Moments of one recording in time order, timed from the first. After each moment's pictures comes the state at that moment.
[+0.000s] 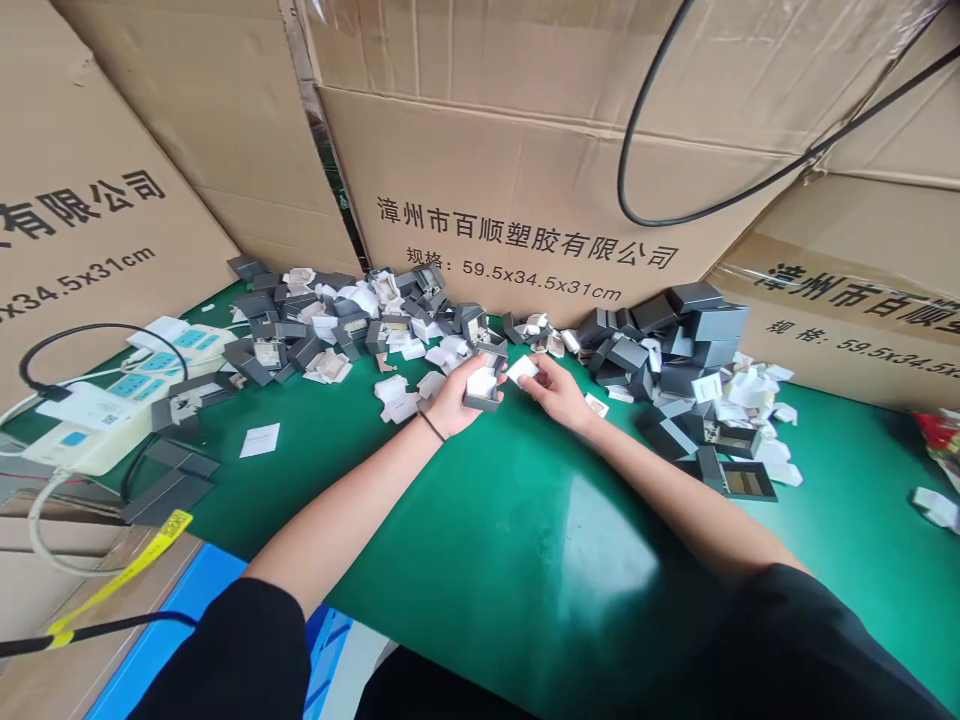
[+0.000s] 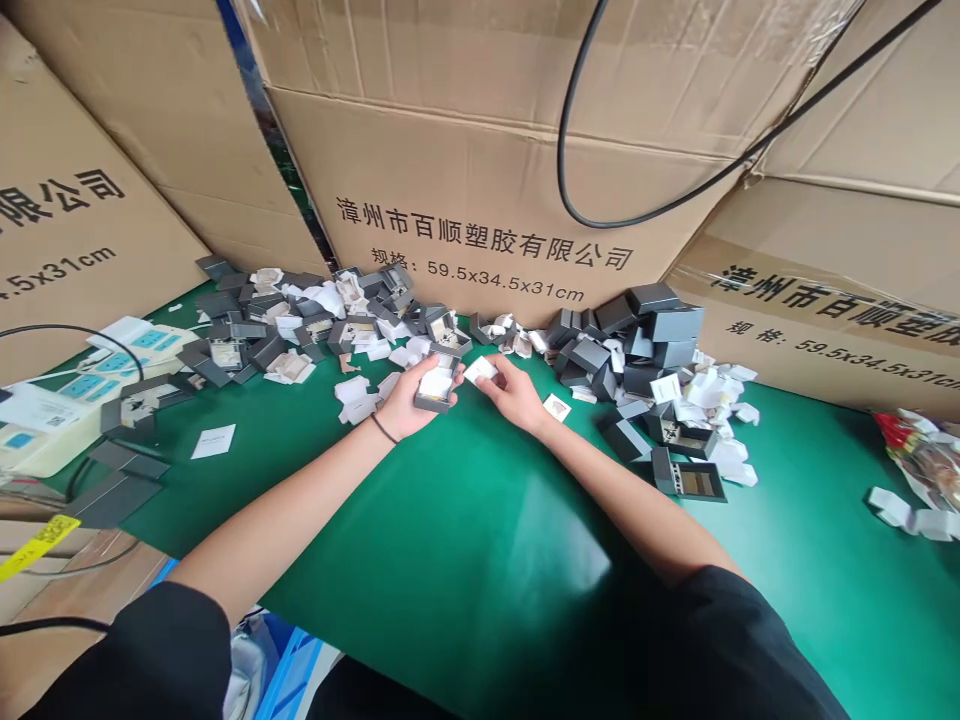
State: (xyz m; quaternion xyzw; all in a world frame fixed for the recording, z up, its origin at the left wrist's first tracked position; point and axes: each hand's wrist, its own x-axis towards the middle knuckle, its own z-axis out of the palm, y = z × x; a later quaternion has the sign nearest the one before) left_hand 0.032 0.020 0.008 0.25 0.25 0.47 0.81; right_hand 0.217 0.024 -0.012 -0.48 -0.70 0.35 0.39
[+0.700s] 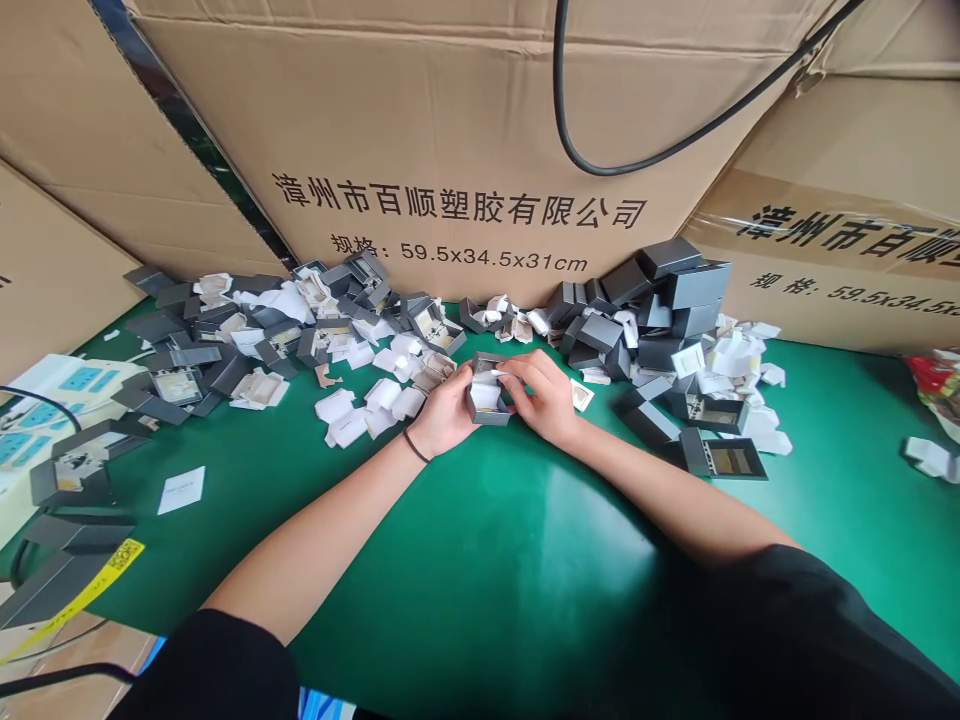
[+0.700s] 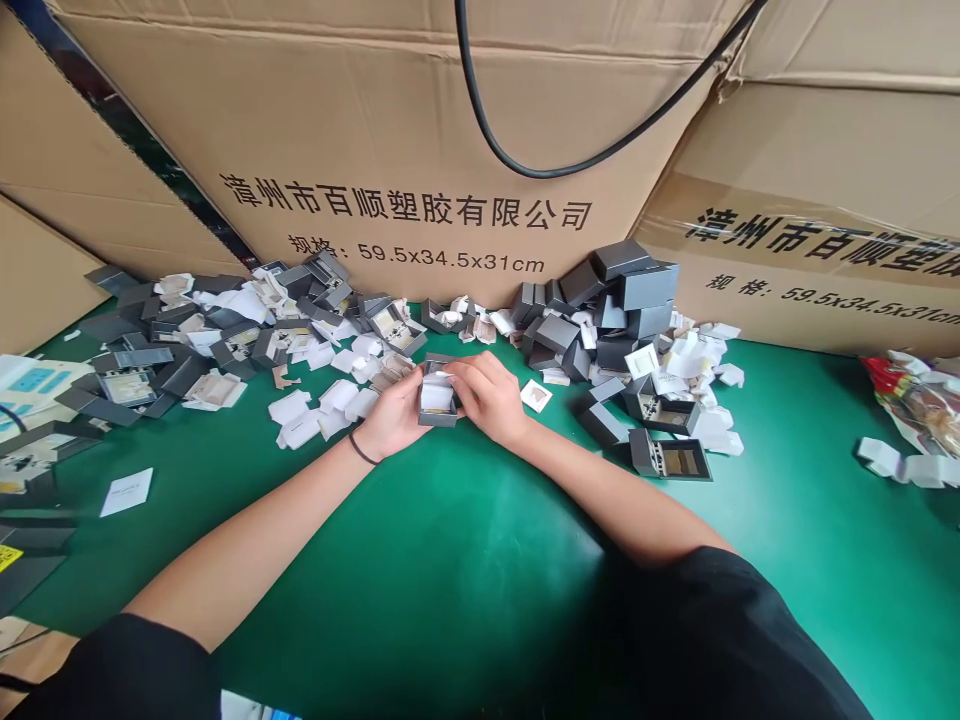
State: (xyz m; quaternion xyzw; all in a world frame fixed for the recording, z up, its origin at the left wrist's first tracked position) left_hand 0.075 0.025 -0.008 0.18 0.24 0.40 0.87; right_hand 0.234 0.009 -0.014 -0.42 -0.78 0.01 0.47
